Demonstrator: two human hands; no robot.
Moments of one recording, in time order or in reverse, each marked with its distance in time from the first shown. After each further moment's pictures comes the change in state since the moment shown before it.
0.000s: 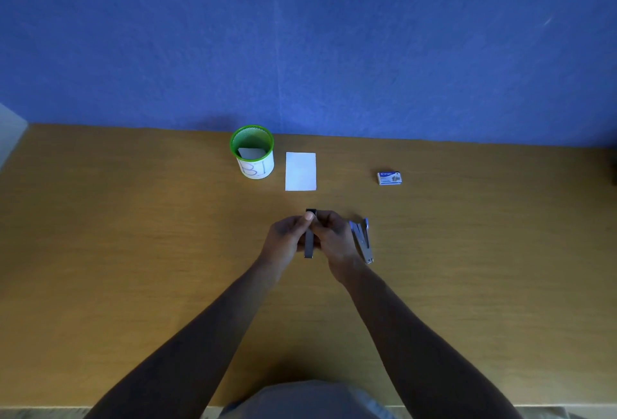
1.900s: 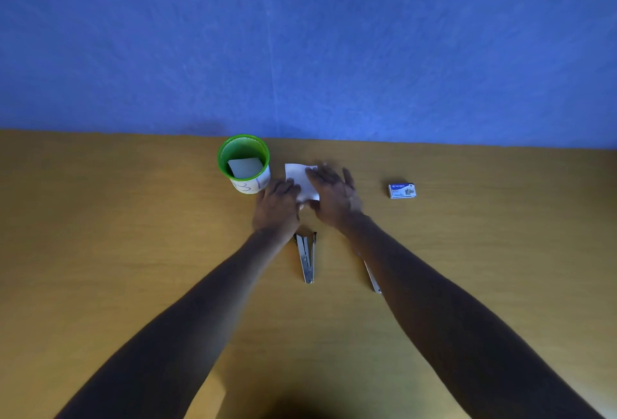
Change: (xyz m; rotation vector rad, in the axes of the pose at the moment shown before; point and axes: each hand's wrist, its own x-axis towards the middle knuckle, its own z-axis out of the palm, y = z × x) left_hand 0.121 0.029 -0.017 1.446 0.155 0.463; right_hand 0.147 -0.035 -0.003 -1.436 -0.131 -0.568
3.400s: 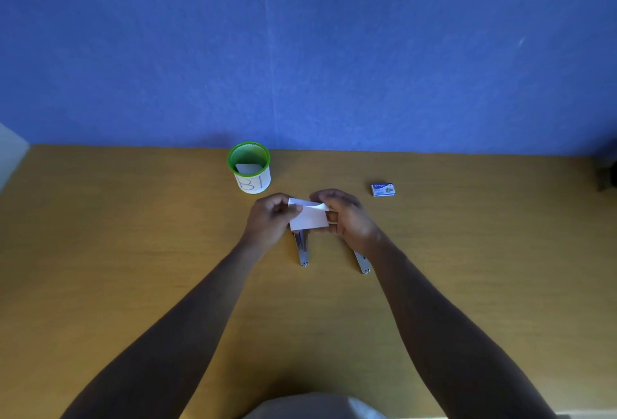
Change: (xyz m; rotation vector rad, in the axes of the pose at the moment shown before) left_hand -0.070 0.016 -0.052 -1.067 0.039 -0.207; right_hand -0.110 -0.032 -0.066 1.597 -0.056 0.320
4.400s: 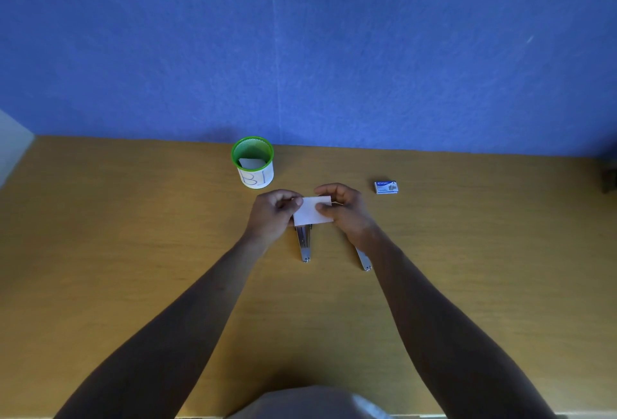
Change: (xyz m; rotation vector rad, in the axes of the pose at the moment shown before) left_hand -0.007 0.013 0.004 -0.100 0.027 -0.093; right_hand 0.004 0.005 0.001 -0.309 0.109 -0.141
